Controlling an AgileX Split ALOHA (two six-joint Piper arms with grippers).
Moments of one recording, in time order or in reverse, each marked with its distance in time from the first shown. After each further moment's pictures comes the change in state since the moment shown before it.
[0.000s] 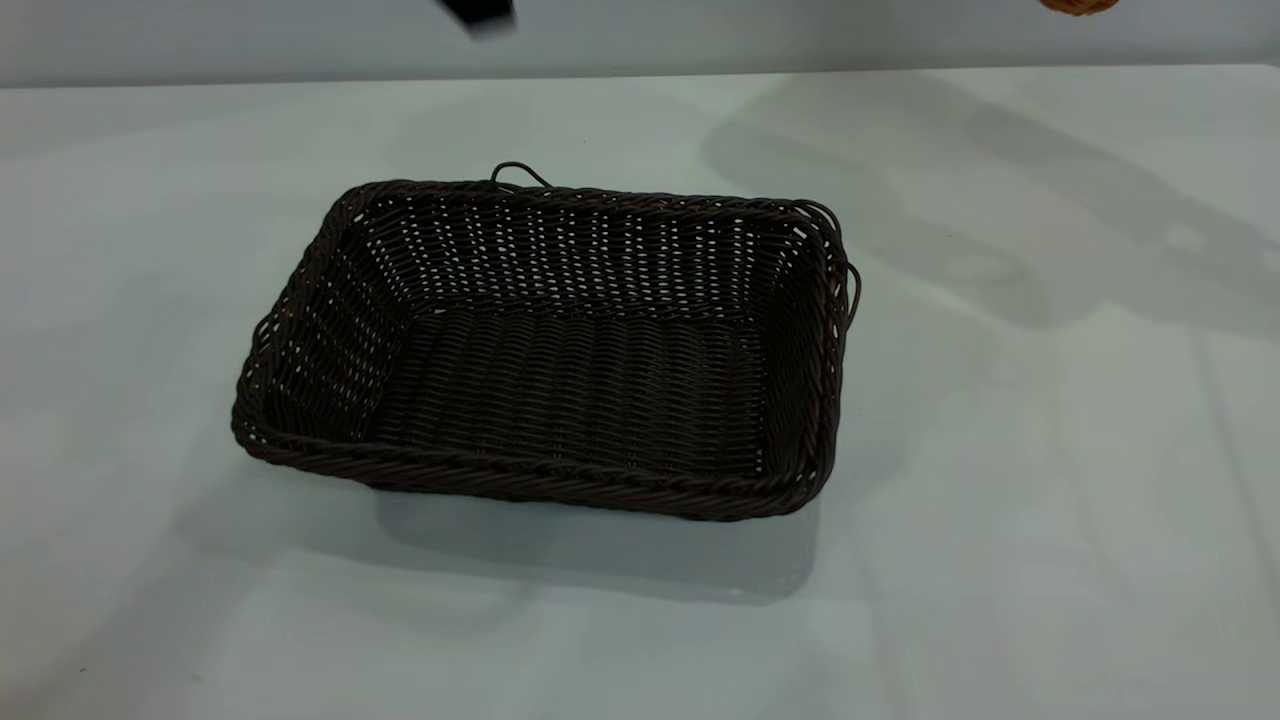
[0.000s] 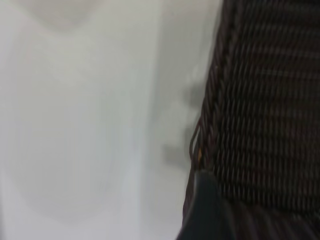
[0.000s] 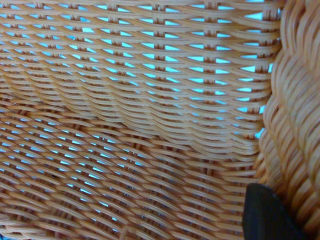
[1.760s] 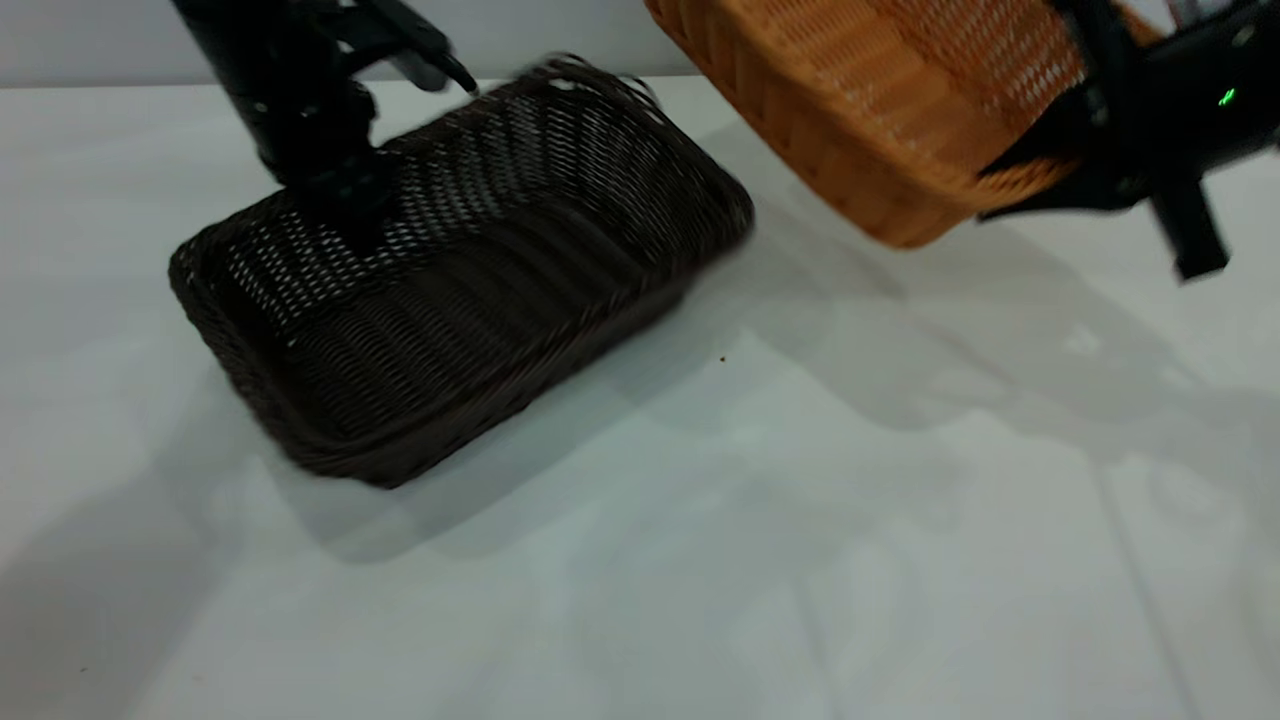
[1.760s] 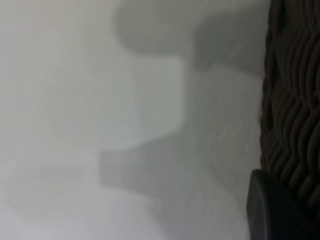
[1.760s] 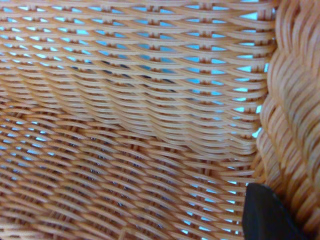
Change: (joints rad) left arm 0.196 0.495 -0.006 0.199 -0.346 -0.466; right arm 0.188 -0.003 0.476 0.397 -0.307 -0.261
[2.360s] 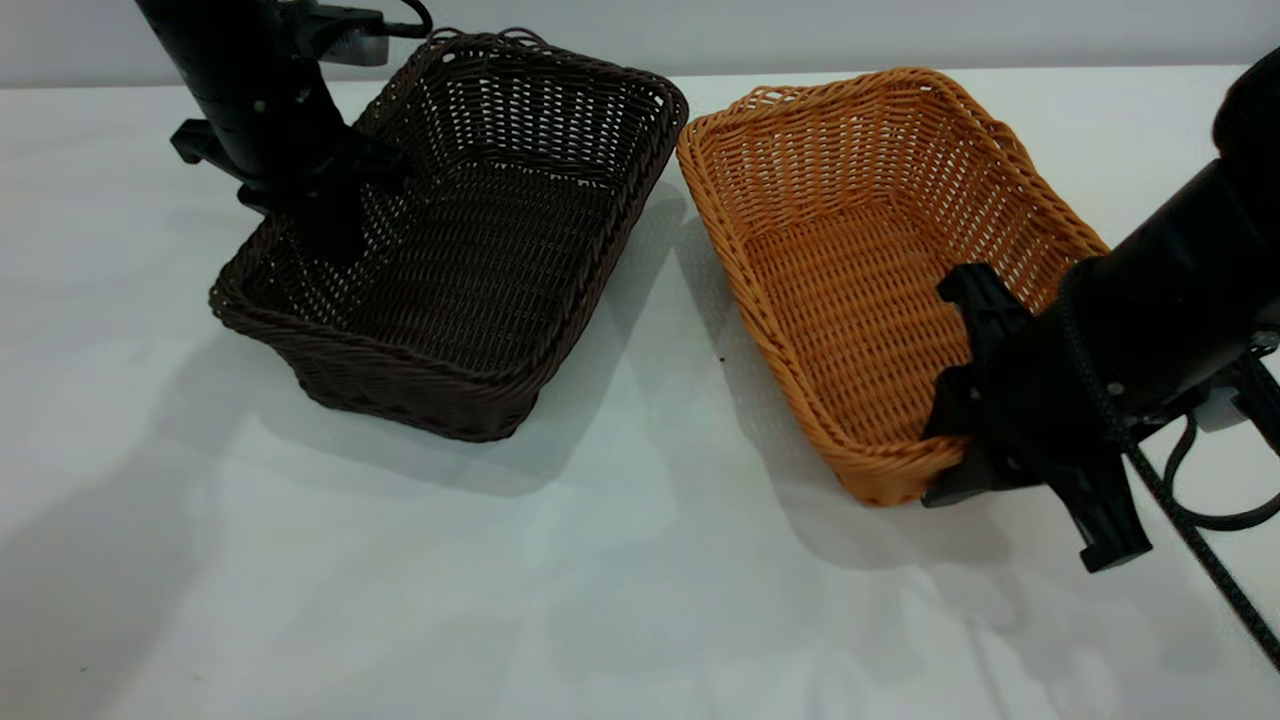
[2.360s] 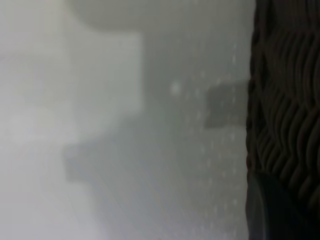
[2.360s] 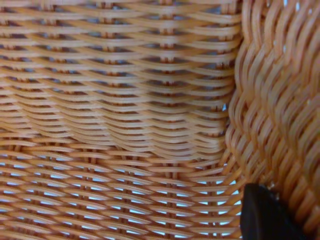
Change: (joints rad) left arm 0.056 0.000 0.006 -0.063 0.054 -0.565; right arm 0.410 0.050 0.303 0.433 -0.495 0.289
